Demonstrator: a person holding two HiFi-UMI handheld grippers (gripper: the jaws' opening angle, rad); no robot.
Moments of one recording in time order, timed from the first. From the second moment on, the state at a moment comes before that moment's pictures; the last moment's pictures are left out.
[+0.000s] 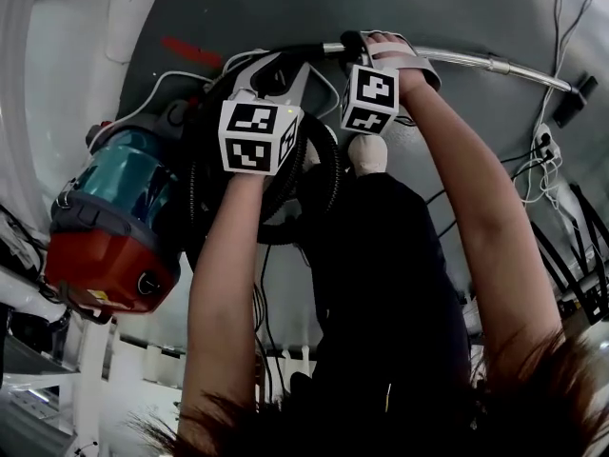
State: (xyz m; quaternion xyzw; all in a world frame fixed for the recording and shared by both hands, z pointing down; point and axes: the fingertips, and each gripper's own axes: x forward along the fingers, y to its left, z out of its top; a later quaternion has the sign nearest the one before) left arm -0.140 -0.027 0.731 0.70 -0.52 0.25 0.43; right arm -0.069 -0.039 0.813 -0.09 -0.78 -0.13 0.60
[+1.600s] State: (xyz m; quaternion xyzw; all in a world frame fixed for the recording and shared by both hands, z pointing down) left arm -0.078 -0.038 0.437 0.81 -0.20 0.37 0.42; right arm -0.031 -0.042 0.497 -0.02 -0.82 -0.16 0.55
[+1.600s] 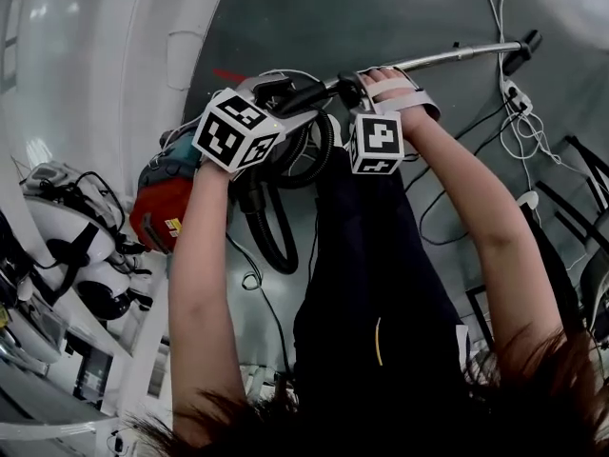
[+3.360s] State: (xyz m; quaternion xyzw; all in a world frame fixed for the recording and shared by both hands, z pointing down) left arm -0.040 0.015 0.444 0.76 -0.13 0.48 0.42; right arm -0.017 0.006 0.477 -0.25 -0.83 -0.07 0.49
